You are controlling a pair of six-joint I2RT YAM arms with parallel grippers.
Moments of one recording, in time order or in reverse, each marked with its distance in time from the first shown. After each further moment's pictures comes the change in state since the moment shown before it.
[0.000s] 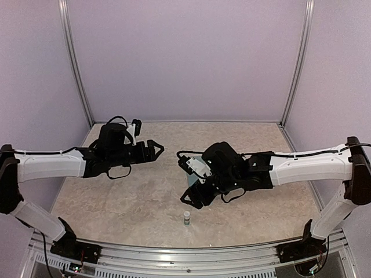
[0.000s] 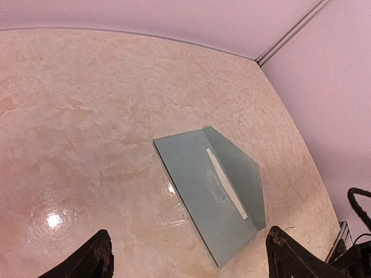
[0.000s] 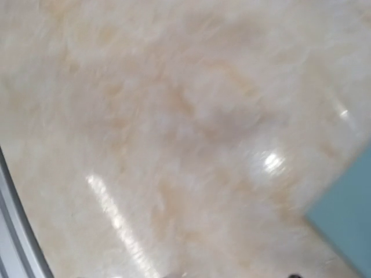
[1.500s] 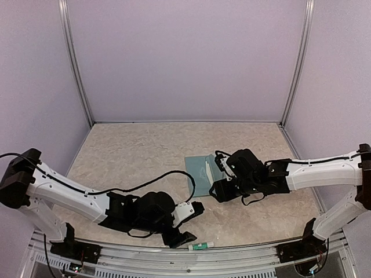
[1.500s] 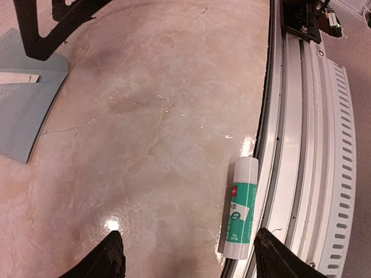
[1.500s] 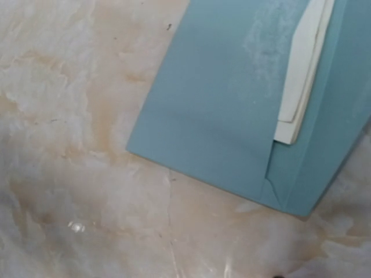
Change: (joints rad) left arm -0.674 0.134 -0.072 -0.074 -0.073 0.449; right arm -0.094 -0.145 -0.261 0.027 0.198 0.291
